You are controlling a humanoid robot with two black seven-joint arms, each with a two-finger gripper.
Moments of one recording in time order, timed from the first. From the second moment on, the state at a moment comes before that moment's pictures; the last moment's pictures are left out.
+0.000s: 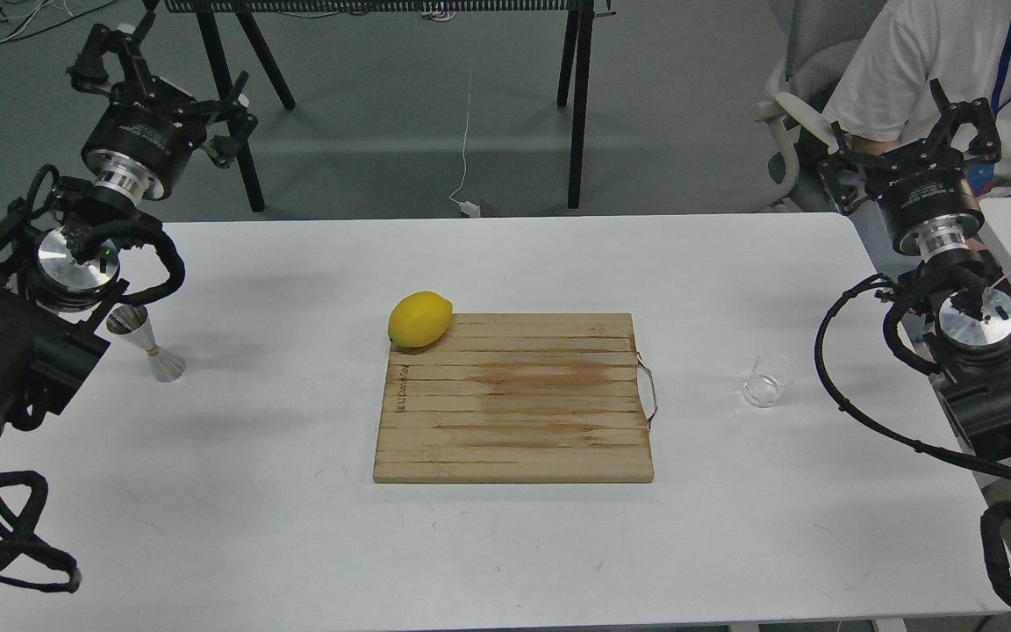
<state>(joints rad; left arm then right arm) -0.87 0.35 -0.87 -0.54 -0.25 -0.49 -0.16 0.74 -0.31 1.06 0.51 0.22 0.49 0.18</state>
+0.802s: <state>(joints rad) -0.73 0.67 -0.85 -0.97 -0.08 -0.49 -0.18 0.72 -0.31 1.08 0.52 0.22 0.49 0.18</state>
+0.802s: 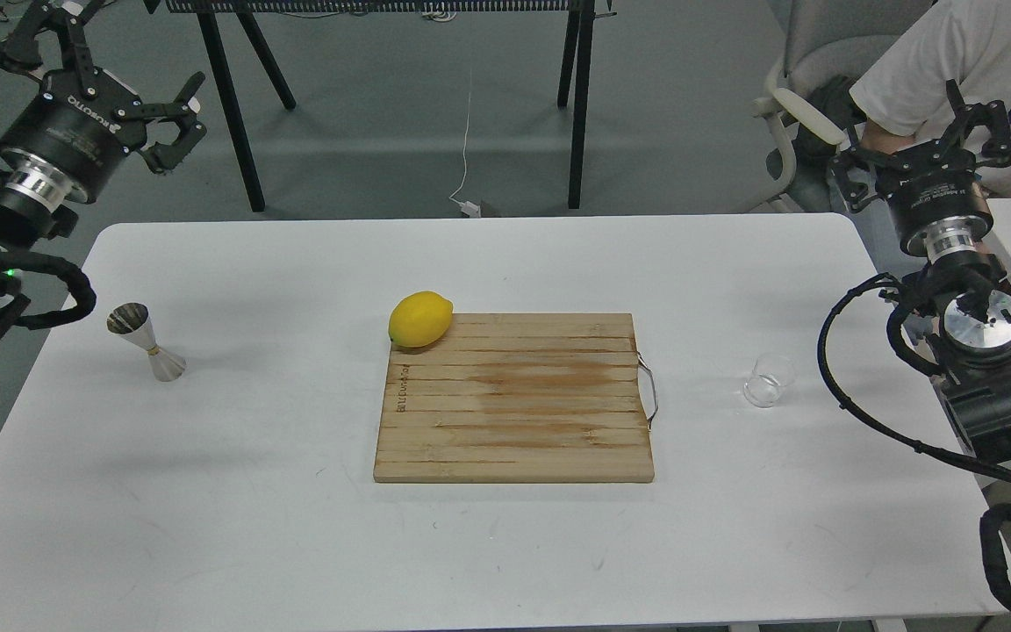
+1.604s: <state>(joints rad) -0.29 0.92 -0.80 -1.50 1.19 0.09 -0.27 0.72 -0.31 1.05 0.52 0.21 0.49 0.18</state>
